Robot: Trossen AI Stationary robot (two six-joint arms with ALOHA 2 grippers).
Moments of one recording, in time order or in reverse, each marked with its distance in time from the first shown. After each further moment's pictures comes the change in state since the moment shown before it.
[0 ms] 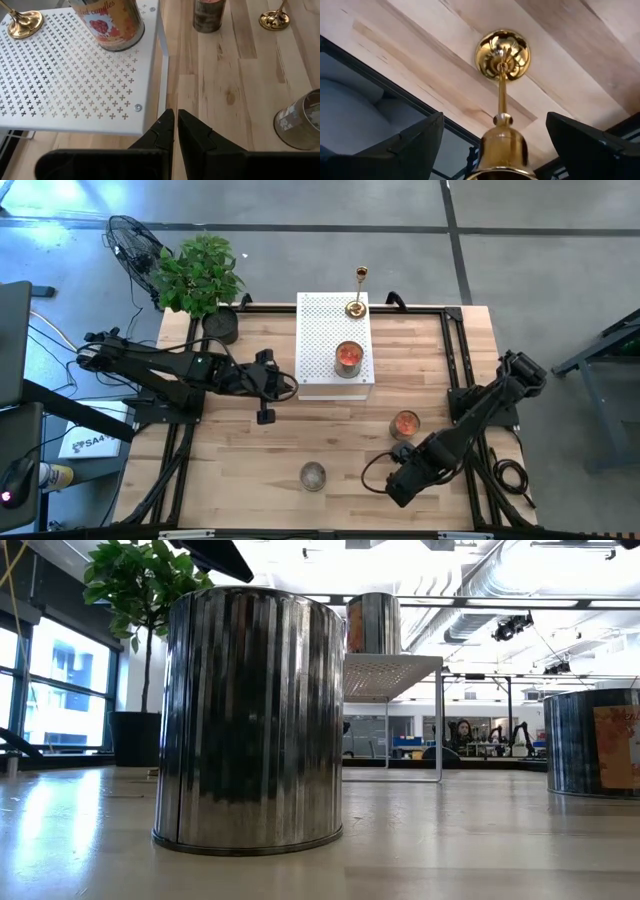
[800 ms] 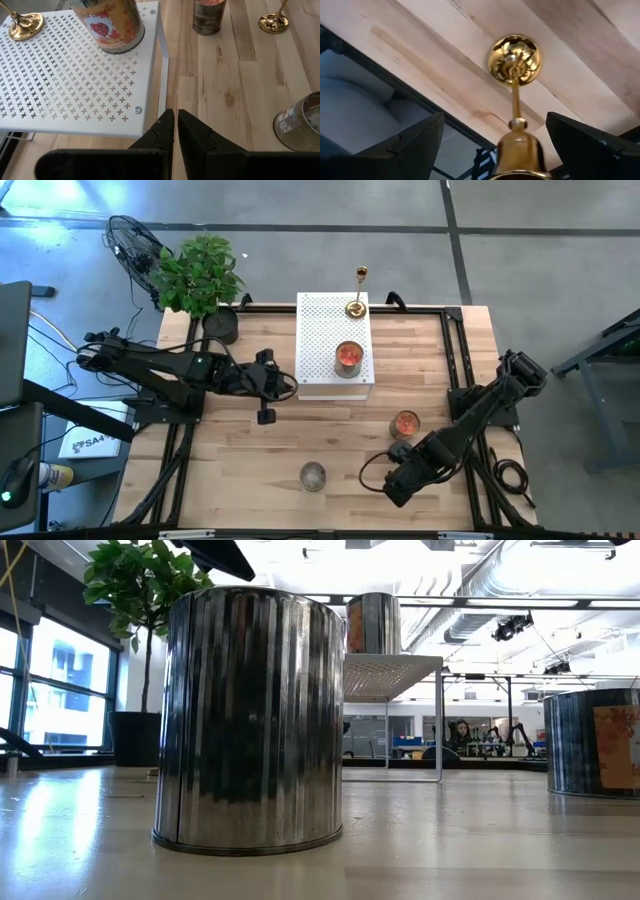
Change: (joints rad) left arm 0.000 0.000 0.000 0.009 -0.001 0.000; right arm -0.014 -0.002 0.003 0.039 0.008 -0.004
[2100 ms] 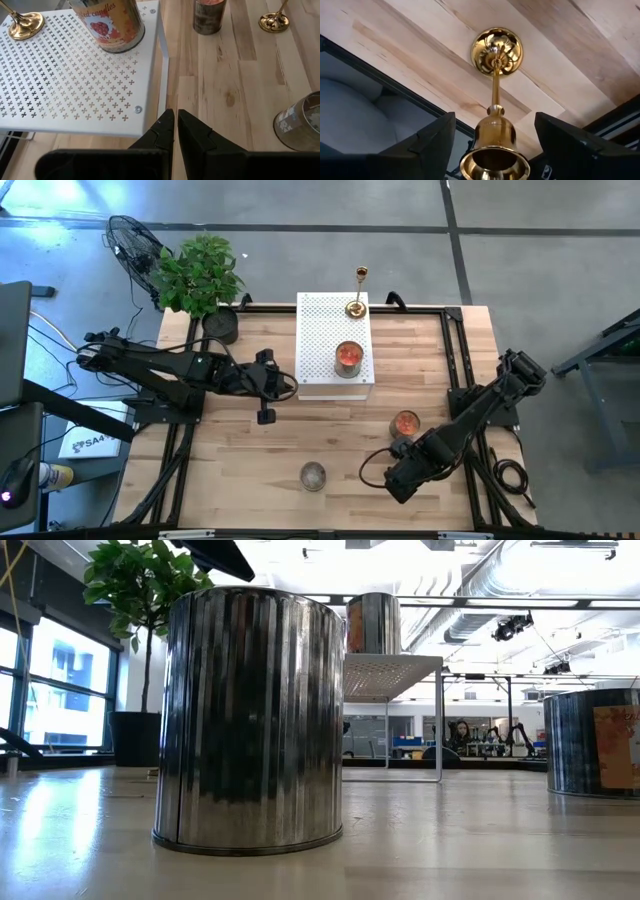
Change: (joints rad) left arm 0.000 0.000 0.000 -0.003 0.000 0.000; right arm -0.016 -0.001 0.043 -0.112 -0.042 -0.012
